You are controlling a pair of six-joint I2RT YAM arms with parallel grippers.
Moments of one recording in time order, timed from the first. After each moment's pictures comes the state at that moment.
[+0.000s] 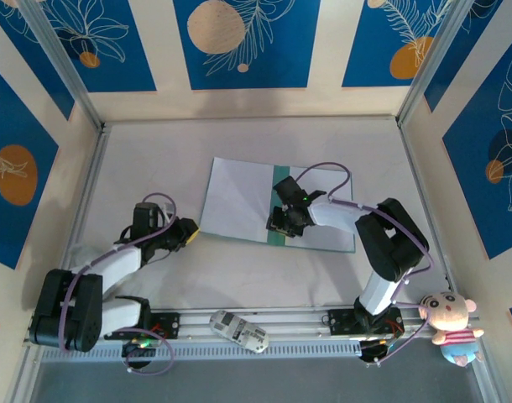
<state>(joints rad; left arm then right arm) -0.14 1.22 0.36 0.08 0.59 -0.96 0.61 1.71 0.96 -0.44 -0.17 0.86</state>
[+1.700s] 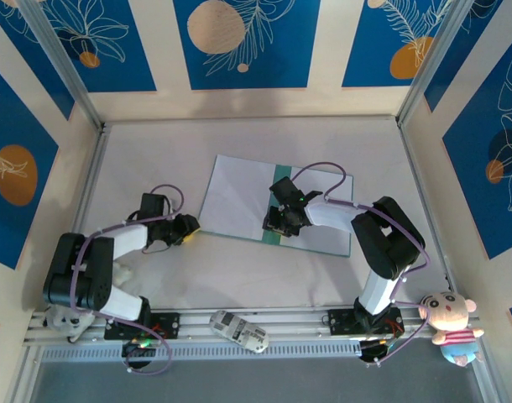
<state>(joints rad) -0.13 1.46 0.53 -0.08 0.52 -0.73 0.63 1.74 0.97 -0.41 -0.17 0.86</state>
